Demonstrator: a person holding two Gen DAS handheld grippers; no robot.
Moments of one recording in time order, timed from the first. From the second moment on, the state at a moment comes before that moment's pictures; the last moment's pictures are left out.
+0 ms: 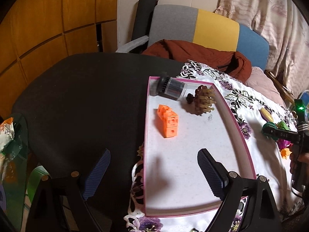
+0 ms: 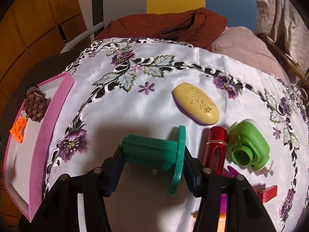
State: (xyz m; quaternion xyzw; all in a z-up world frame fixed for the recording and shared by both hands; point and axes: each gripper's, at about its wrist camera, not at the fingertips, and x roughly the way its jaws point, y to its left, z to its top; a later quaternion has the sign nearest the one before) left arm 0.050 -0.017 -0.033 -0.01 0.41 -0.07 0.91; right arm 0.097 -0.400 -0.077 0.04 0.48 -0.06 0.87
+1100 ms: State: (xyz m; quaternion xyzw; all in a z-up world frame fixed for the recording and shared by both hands) left arm 0.050 0.057 -0.052 -0.08 0.42 -0.04 0.90; right arm 0.075 -0.256 -0.032 0.02 0.44 0.02 0.90
